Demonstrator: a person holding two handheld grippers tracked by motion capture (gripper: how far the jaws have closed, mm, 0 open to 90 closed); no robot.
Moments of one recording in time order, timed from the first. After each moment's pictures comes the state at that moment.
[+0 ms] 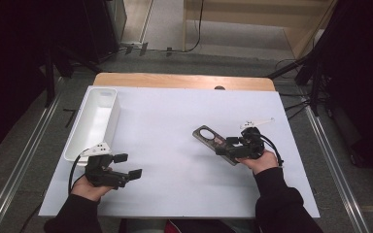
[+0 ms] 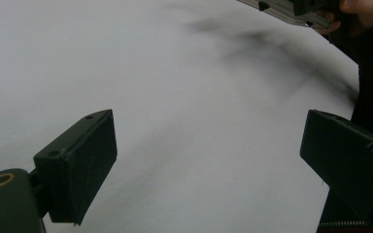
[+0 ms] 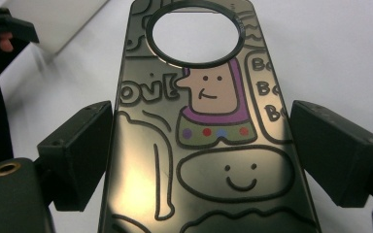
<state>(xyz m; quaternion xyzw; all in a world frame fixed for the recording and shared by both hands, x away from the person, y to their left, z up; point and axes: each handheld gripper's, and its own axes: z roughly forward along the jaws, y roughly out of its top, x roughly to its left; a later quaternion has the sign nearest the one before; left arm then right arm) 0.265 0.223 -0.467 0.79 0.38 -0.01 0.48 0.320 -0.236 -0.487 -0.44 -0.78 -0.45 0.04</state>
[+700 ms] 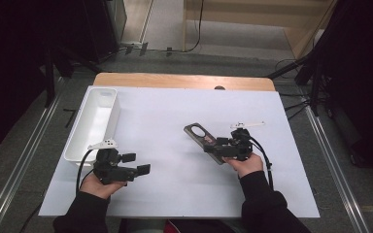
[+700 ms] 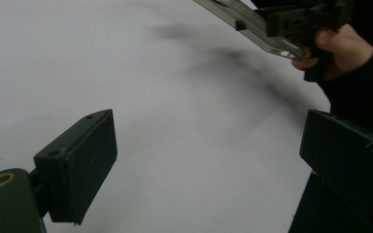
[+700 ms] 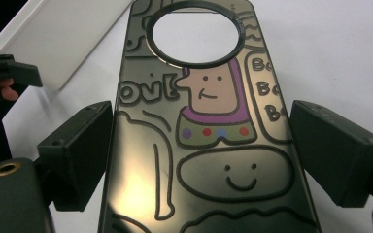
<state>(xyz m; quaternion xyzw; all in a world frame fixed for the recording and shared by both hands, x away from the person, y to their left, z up) 0.270 0.200 -0.462 0.77 0.41 -0.06 0.49 0.317 -0.202 -0.492 -0.49 -0.73 -0.47 0.04</state>
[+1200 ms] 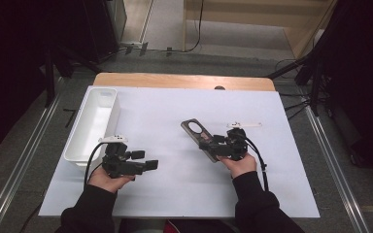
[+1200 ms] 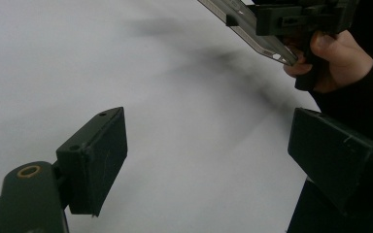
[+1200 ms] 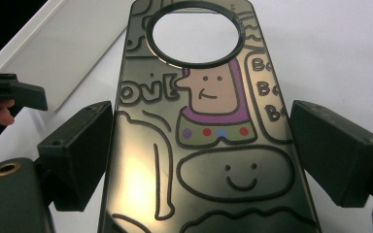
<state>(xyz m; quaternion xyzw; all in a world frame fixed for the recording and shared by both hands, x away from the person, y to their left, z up) 0.286 0.181 -0.458 0.78 0.42 -0.08 0.47 0.318 -0.187 -0.492 -0.50 -0.71 -0.49 0.02</state>
